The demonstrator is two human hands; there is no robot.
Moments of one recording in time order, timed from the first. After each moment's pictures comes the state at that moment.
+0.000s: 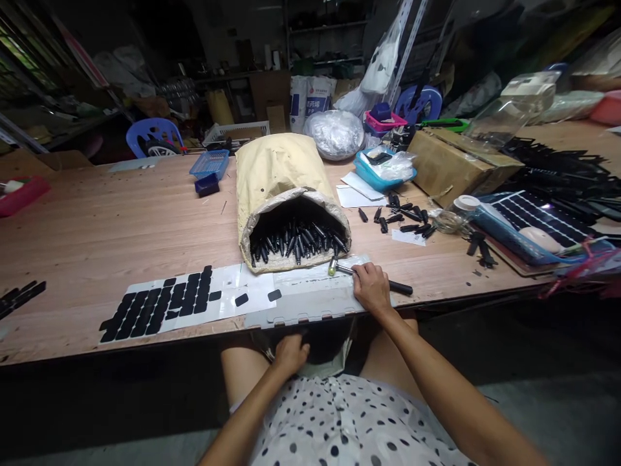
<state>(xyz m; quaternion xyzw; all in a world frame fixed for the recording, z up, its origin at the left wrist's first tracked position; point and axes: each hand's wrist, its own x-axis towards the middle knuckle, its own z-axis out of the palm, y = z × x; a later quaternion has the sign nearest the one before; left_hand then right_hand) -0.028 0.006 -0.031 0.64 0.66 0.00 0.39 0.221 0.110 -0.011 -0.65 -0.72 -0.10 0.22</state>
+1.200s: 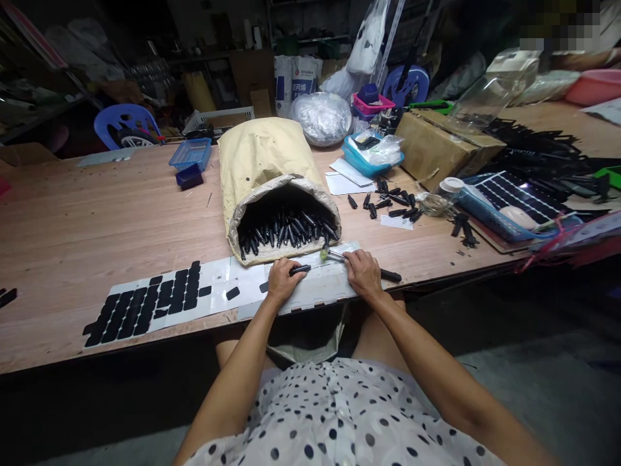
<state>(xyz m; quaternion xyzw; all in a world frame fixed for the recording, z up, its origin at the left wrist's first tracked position) -0.023 0.125 0.021 0.72 0.59 0.26 0.24 0.222 0.106 0.002 -0.66 -0.72 -0.07 0.21</state>
